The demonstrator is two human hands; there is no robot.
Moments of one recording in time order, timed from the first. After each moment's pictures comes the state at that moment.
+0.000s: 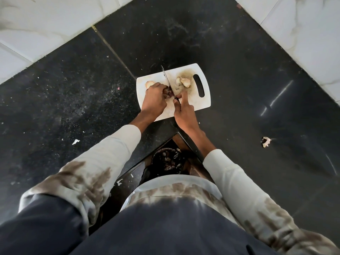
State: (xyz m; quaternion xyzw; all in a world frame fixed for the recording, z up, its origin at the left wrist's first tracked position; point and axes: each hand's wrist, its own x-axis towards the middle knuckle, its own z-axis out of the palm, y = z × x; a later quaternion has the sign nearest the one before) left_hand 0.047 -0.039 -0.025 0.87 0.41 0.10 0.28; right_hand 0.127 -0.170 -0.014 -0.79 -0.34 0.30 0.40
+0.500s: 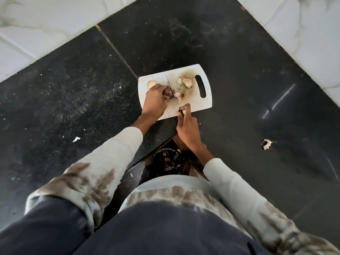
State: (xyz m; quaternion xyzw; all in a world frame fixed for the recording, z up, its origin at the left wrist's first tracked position) left_hand 0.040 -0.048 -0.024 0.84 0.43 0.12 0.31; right_hand 0.110 -0.209 -0.033 -0.83 -0.37 0.24 0.35
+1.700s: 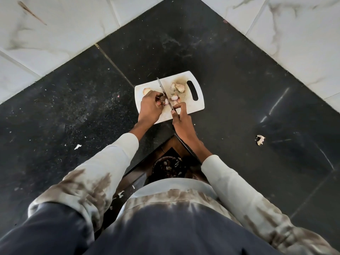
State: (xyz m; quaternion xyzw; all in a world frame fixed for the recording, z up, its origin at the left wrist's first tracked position) left_hand 0.031 -0.061 -0.010 0.83 0.43 0.16 0.33; right_hand 0.116 -0.206 -0.012 -0.77 -0.32 0.32 0.46
